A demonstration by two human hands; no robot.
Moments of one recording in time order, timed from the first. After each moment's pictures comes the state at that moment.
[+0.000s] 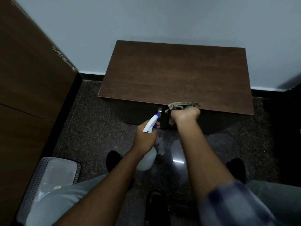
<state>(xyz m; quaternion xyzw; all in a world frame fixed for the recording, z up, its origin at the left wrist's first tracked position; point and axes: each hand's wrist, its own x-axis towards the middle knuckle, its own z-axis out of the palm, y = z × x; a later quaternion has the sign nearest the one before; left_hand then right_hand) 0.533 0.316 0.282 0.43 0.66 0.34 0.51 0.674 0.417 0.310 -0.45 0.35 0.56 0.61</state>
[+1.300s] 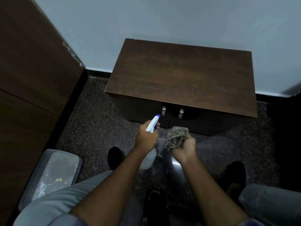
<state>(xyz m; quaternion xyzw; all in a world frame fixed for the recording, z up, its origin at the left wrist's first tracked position) 0.530 0.303 0.271 0.41 0.69 0.33 0.49 0.668 0.295 0.263 -0.44 0.22 0.70 0.52</state>
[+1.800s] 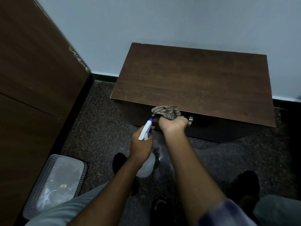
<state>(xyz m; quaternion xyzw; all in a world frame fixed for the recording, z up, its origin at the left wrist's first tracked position) 0.489 0.308 0.268 0.39 0.72 0.36 0.45 0.599 0.417 0.284 -0.33 0.35 0.62 0.62</state>
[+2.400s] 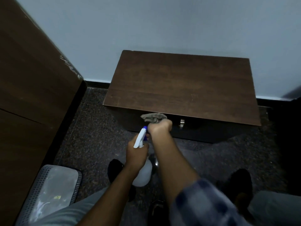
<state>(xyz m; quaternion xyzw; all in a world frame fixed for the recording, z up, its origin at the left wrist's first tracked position) 0.496 0.300 0.268 0.37 0.72 0.36 0.47 0.581 0.405 0.300 -0.50 0.26 0.64 0.52</state>
